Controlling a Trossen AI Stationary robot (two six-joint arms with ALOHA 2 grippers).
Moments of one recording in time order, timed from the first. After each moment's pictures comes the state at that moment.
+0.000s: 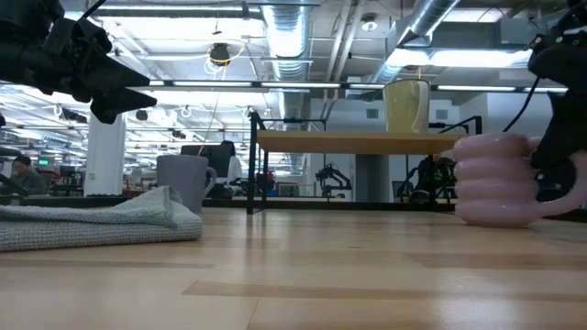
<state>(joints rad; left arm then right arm) 0.43 0.01 0.13 -0.23 0.20 -0.18 0.82 1.40 0.71 -1.02 0.68 1.89</state>
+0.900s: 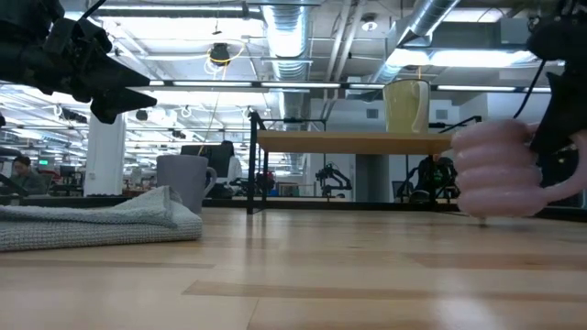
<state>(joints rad) 0.43 0.01 0.13 -0.23 0.19 -0.18 0.82 1.40 0.79 -1.09 0.68 1.91</state>
